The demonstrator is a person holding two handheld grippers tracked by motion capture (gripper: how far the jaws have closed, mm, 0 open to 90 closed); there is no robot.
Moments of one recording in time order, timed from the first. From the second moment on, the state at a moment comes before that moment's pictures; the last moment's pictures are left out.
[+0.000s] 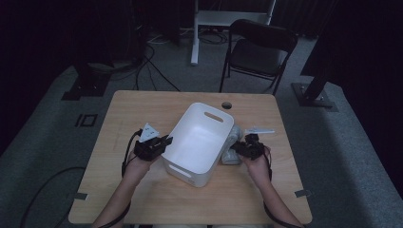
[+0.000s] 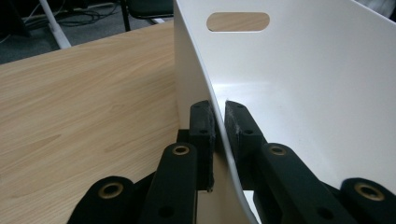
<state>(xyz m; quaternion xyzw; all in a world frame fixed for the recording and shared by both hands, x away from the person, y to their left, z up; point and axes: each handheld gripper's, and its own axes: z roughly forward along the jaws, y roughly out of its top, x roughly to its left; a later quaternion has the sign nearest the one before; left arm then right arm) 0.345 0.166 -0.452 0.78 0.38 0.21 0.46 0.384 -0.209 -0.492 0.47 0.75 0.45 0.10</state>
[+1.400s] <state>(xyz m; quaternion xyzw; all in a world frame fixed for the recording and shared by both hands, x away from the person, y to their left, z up) 0.346 0.163 -0.452 0.77 0.38 0.20 0.46 0.379 -0.202 -0.522 0.49 0.76 0.42 0.06</state>
